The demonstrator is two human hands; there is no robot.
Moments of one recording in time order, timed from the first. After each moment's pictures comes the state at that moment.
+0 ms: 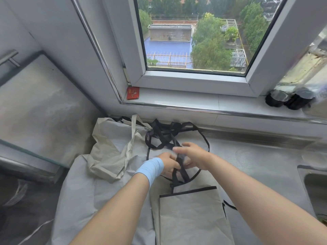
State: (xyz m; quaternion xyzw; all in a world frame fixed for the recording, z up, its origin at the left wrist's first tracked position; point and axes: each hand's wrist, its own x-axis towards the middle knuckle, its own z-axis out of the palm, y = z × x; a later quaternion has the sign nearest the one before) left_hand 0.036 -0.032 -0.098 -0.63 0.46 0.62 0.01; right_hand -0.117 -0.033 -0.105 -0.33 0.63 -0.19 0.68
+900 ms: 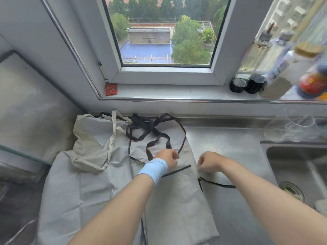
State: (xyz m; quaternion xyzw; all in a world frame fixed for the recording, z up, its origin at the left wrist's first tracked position) left_hand -0.020 0.029 -0.095 -0.57 0.72 0.40 0.06; right_hand -0.222 0.074 -0.104 -0.54 0.73 0.12 0.40
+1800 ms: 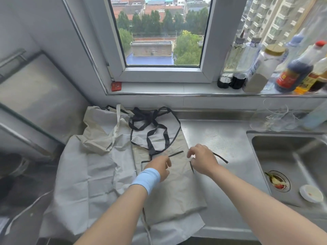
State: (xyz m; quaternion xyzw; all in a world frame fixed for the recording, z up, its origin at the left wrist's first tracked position) left_hand 0.015 0.145 -0.087 -0.55 0.77 0.31 0.08; right_hand -0.188 0.174 -0.094 -0.64 0.73 -0.11 0.23
